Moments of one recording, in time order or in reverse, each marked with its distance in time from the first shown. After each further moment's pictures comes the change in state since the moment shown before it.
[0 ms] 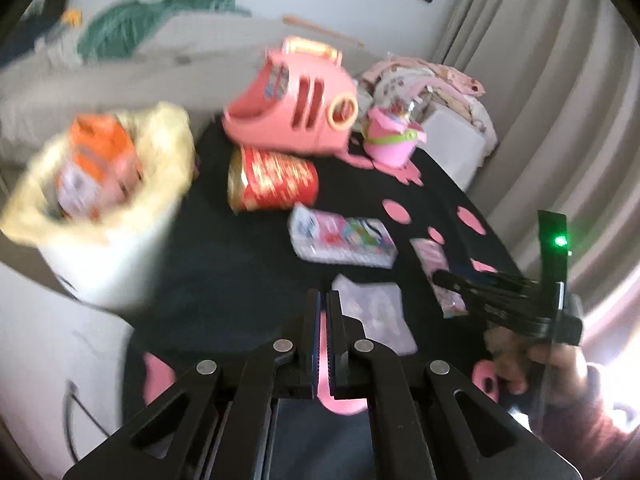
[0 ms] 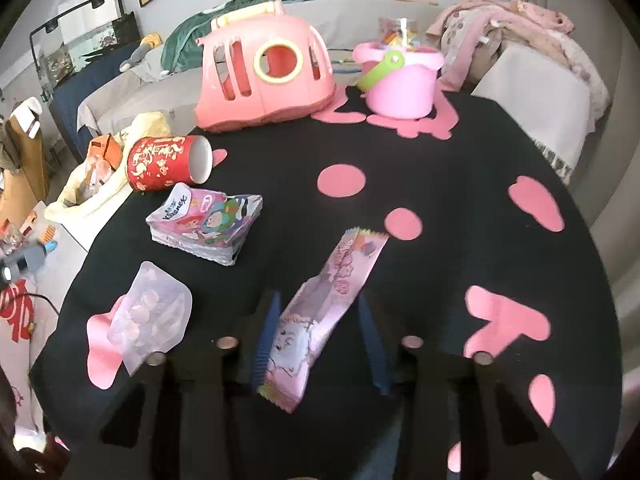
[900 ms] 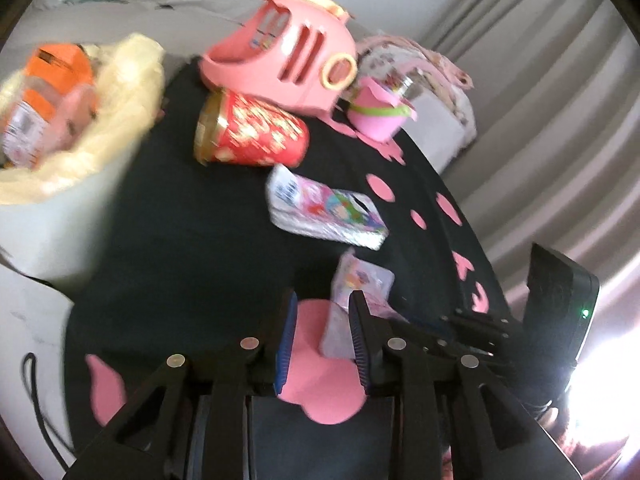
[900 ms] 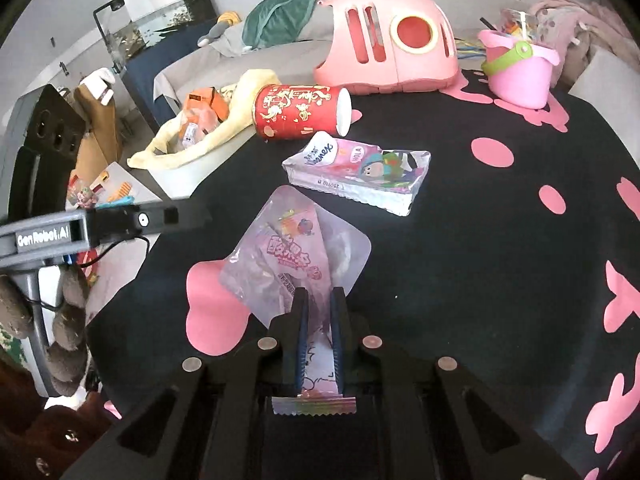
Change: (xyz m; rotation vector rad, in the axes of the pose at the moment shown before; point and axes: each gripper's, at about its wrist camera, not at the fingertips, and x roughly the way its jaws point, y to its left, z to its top) left arm 0.047 0.019 0.003 -0.087 0.126 -0.198; right arm 0.003 0.071 -0.028 -0.112 0.055 0.267
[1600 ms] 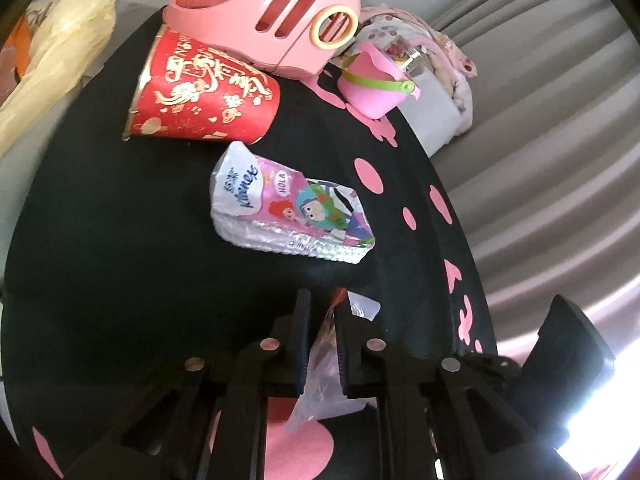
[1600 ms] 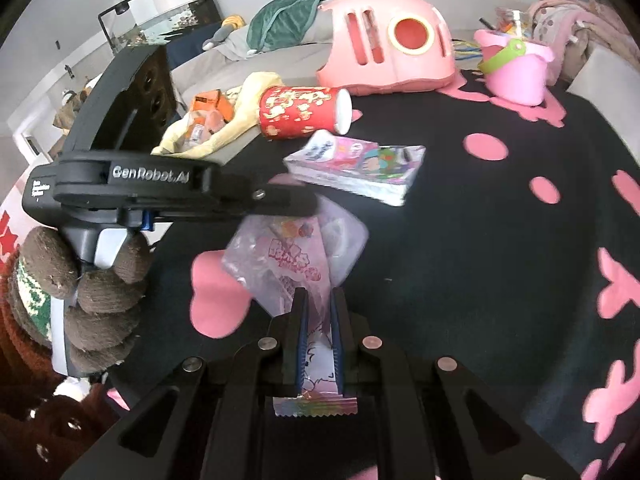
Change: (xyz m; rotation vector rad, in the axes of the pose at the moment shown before) left arm 0.051 -0.002 0.025 -0.091 0.101 -0.072; right arm -0.014 -0.007 -0.010 -0.004 -0.018 0.003
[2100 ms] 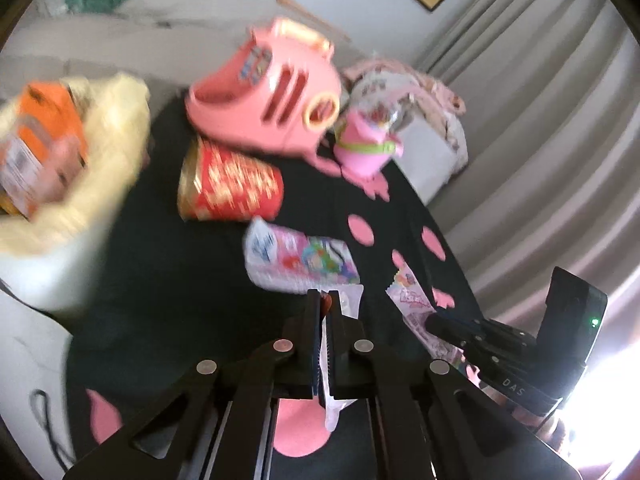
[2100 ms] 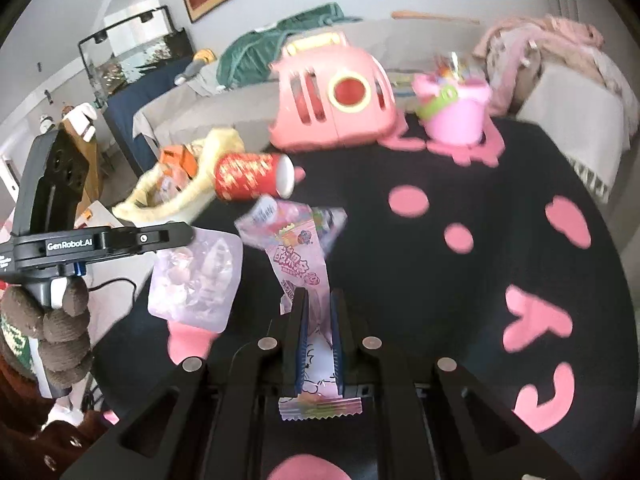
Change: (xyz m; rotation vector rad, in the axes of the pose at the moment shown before) left arm -0.082 -0.026 -0.002 0.094 -0.233 0.100; right arm -0.048 -0.027 0.027 0.046 -0.131 -0.081
